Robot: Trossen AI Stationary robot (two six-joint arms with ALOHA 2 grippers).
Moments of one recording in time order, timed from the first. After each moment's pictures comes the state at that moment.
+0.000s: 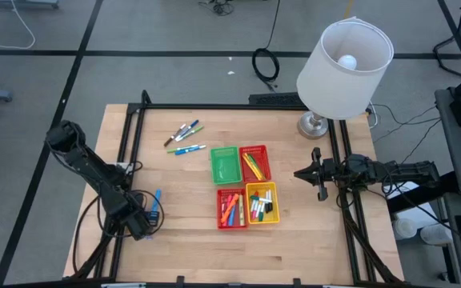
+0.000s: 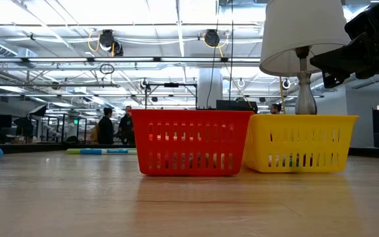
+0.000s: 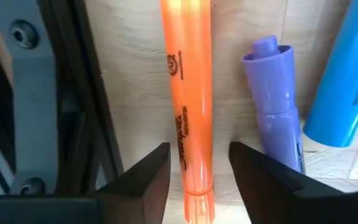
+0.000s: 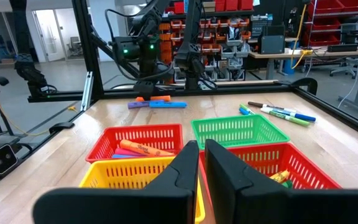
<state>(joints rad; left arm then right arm) -0.89 1.35 0.54 -0.75 0.22 -2.41 0.04 0.06 0.02 0.02 0.00 0.07</state>
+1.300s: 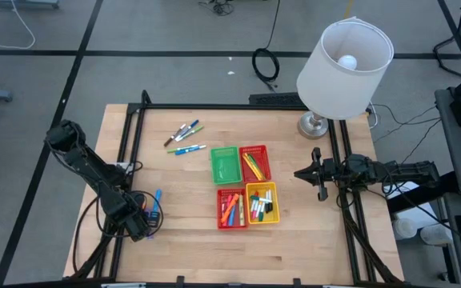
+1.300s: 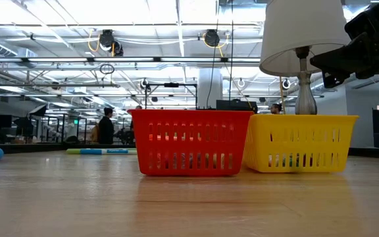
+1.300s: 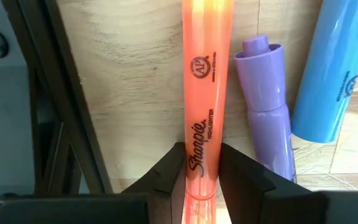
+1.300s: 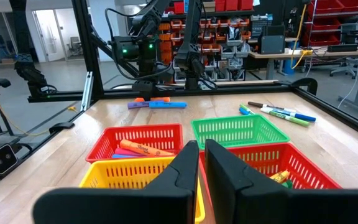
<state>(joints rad) -0.89 1.35 0.54 -0.75 0.12 -2.38 0.04 0.06 0.02 0.02 0.00 0.07</state>
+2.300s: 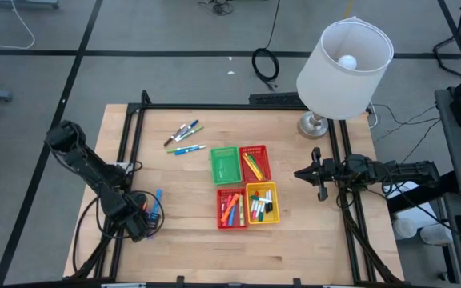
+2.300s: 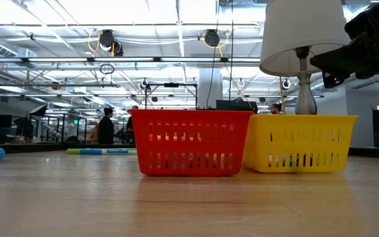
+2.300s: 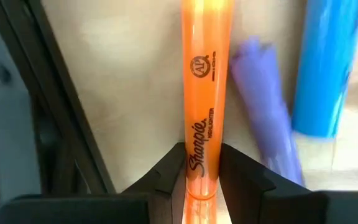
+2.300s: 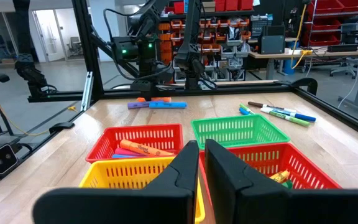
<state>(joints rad) -0.89 1.34 0.57 -0.82 0.11 -2.29 0.04 0.06 0.02 0.02 0.00 0.07</state>
